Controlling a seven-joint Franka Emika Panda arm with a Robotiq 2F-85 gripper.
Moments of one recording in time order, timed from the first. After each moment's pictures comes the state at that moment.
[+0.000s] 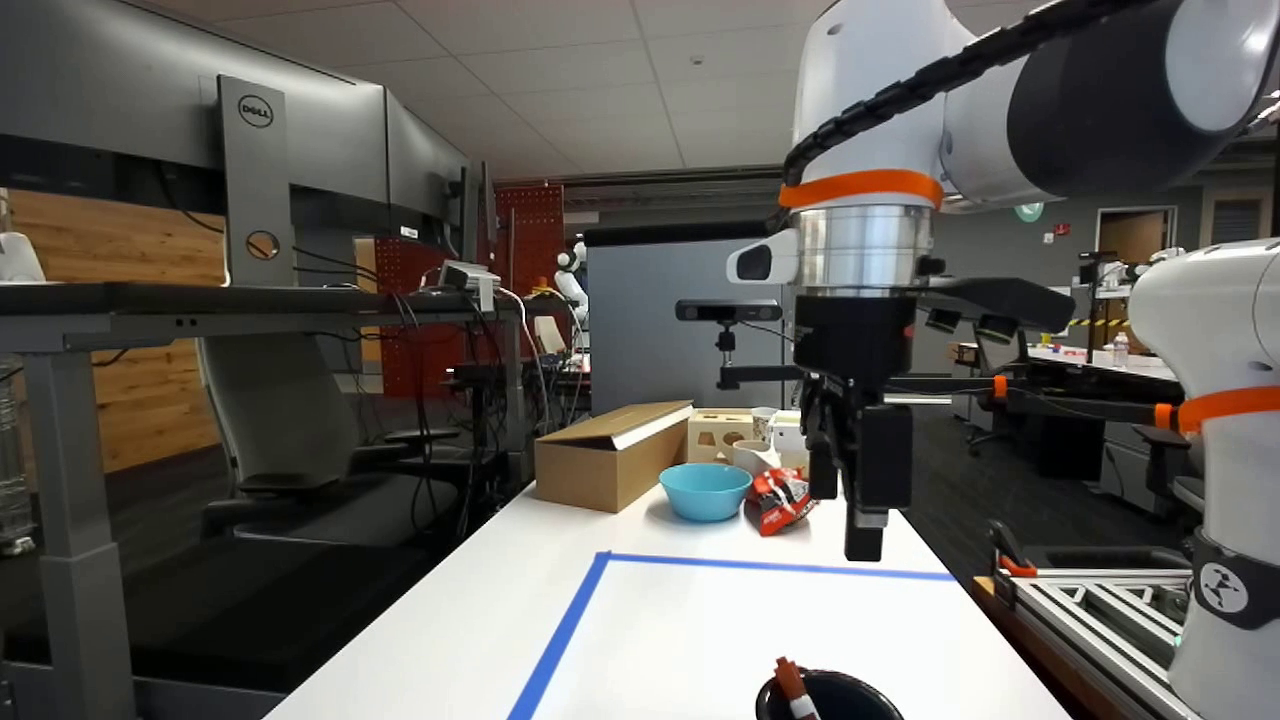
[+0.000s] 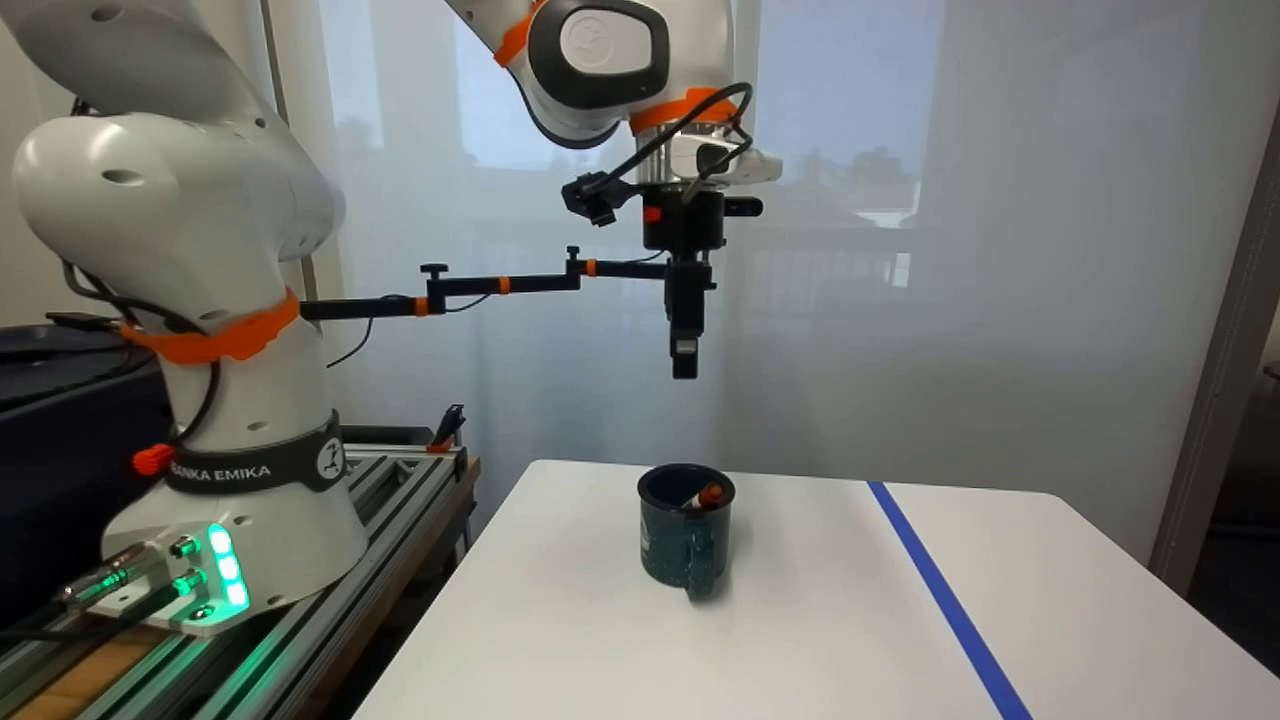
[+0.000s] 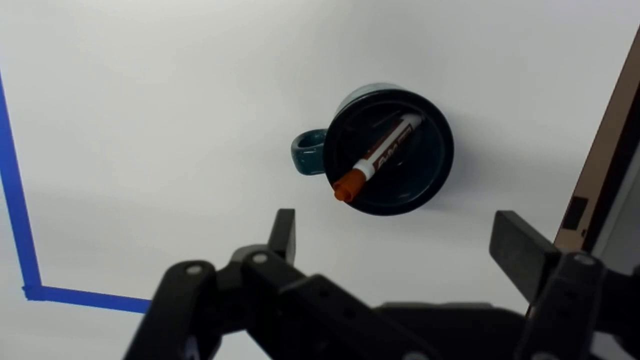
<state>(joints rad) 0.10 -0.42 0.10 -2.73 -0.07 2.35 0.22</state>
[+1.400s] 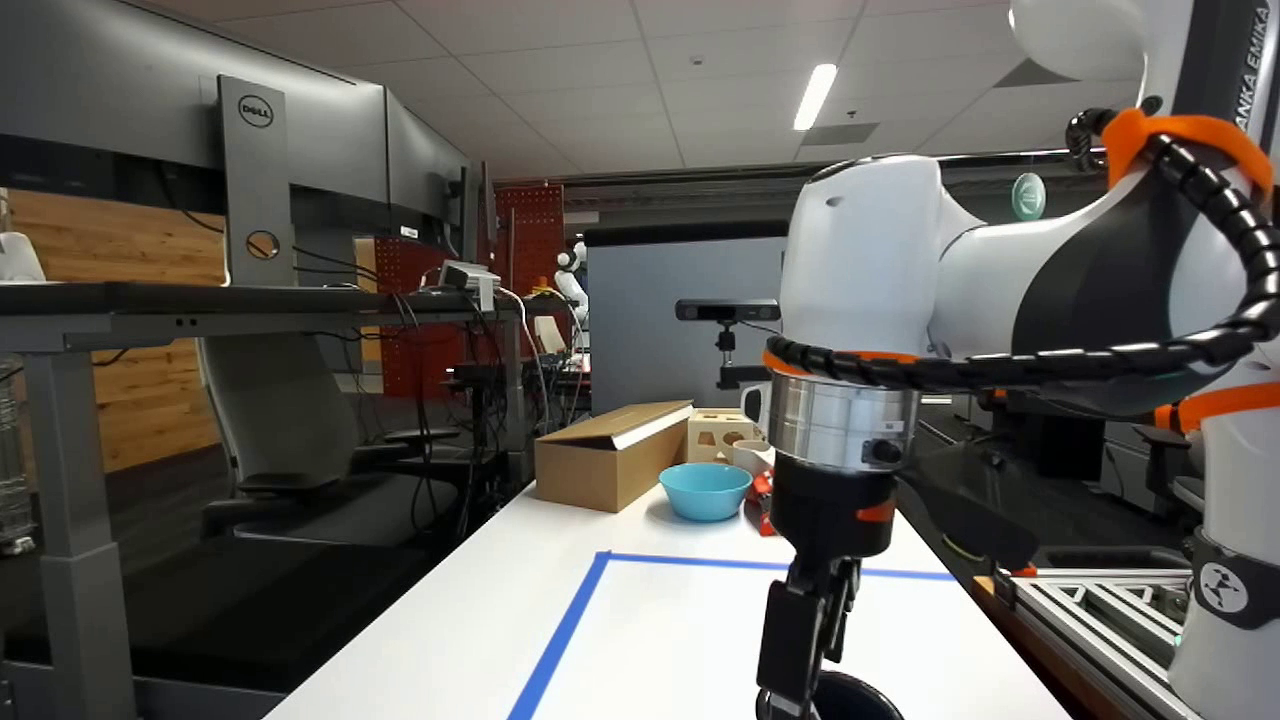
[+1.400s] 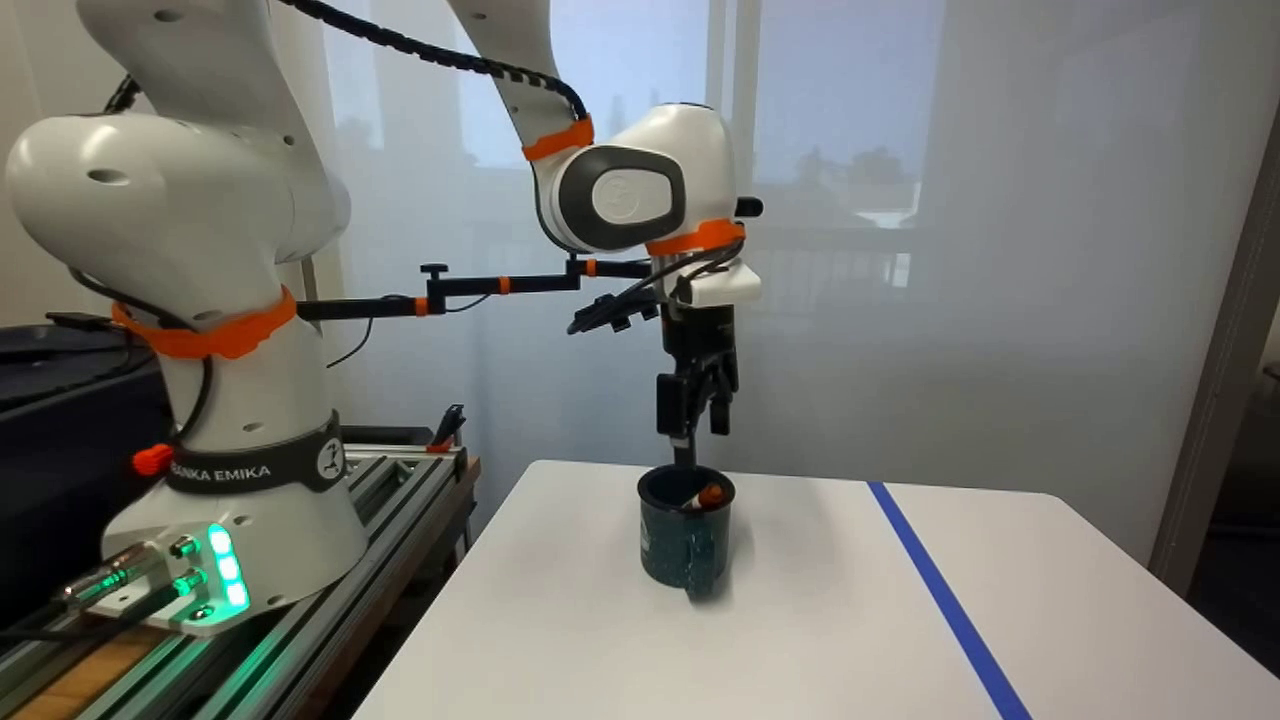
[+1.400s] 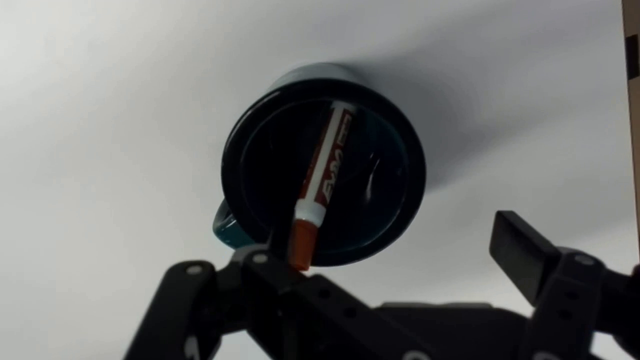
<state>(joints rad) 0.04 -0.07 0.19 -2.75 -0.13 2.78 0.84</state>
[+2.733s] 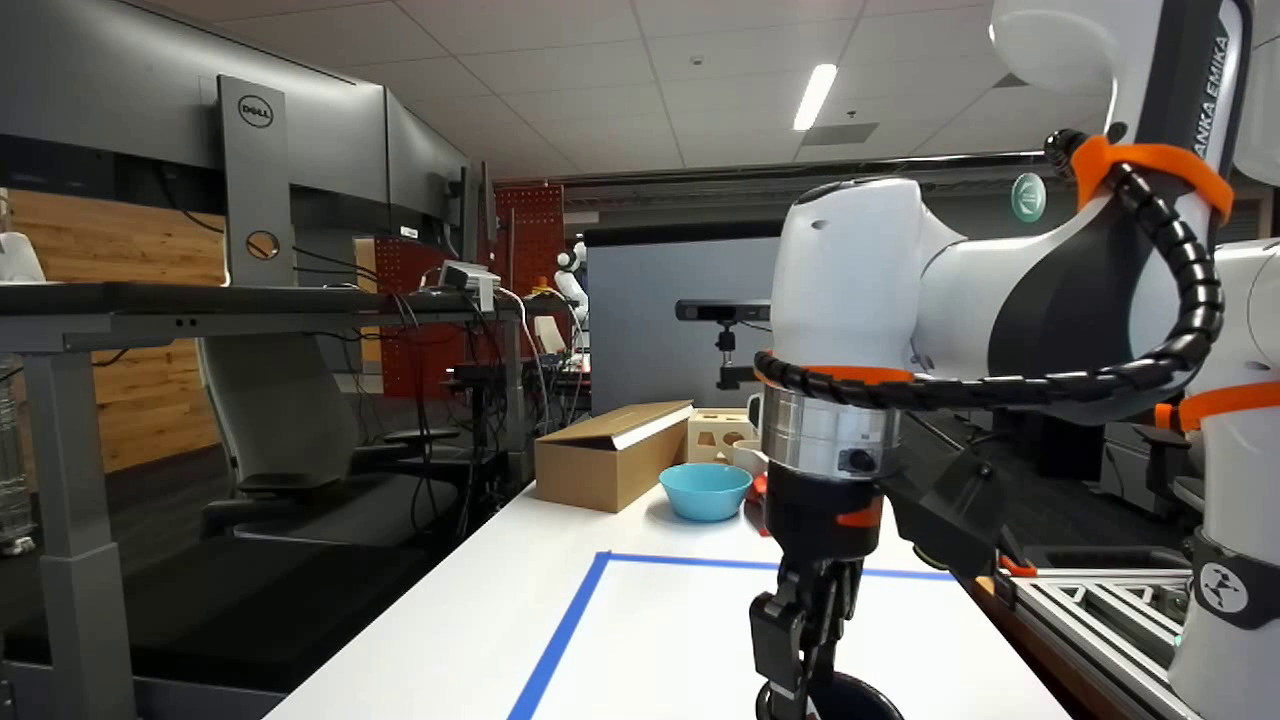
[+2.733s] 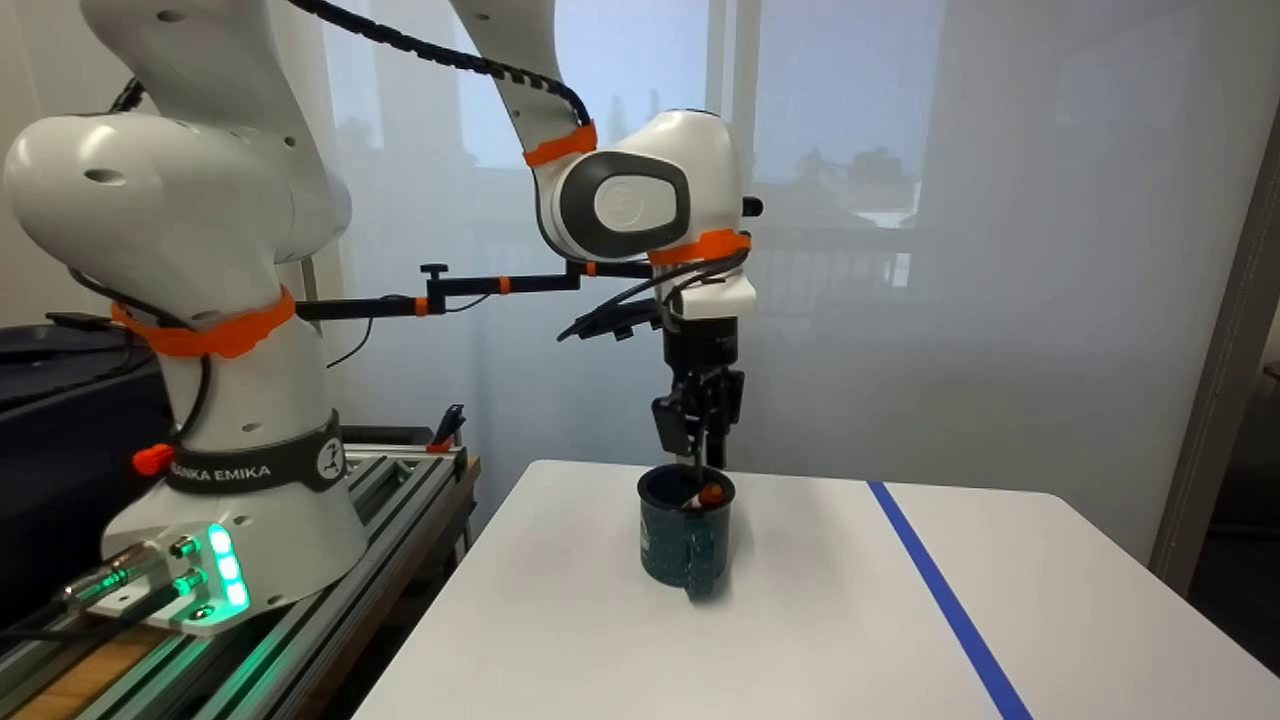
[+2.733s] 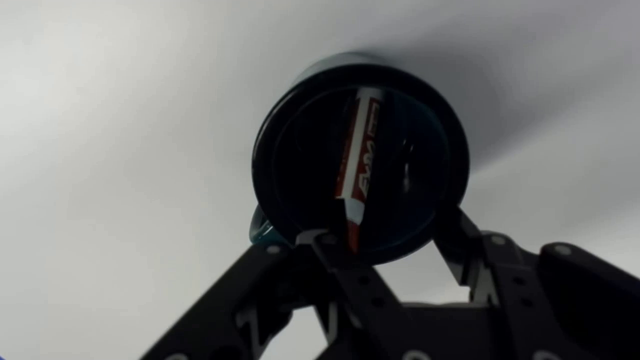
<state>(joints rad) 0.03 -0.04 0.15 -2.75 -0.18 2.78 0.97</state>
